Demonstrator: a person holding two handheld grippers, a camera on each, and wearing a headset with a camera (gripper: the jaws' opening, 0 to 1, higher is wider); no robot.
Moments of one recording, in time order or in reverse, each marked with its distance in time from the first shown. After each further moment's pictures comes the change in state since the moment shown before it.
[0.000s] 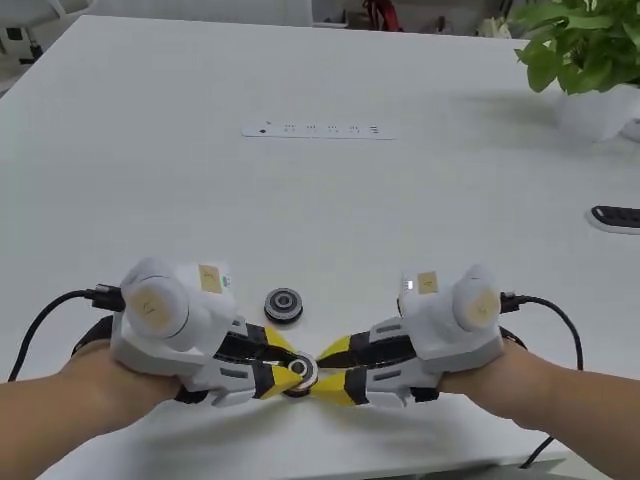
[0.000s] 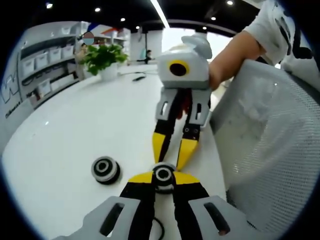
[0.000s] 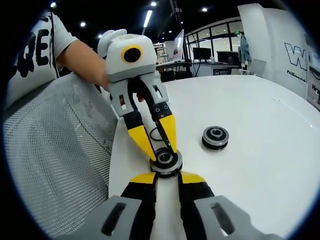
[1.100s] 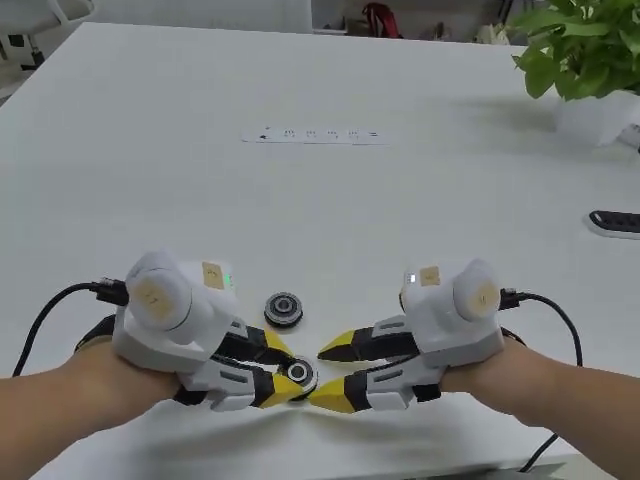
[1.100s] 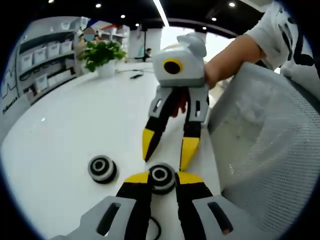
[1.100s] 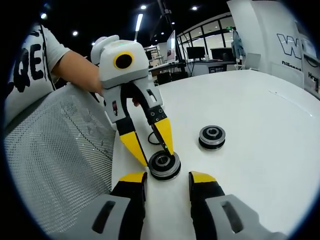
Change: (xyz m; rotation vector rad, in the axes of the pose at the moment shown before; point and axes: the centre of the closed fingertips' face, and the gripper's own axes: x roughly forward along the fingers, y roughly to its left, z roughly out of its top) left arm 0.000 -0.004 -0.001 -0.024 0.019 -0.039; right arm -0.002 -0.002 0.005 0.081 -0.021 0.005
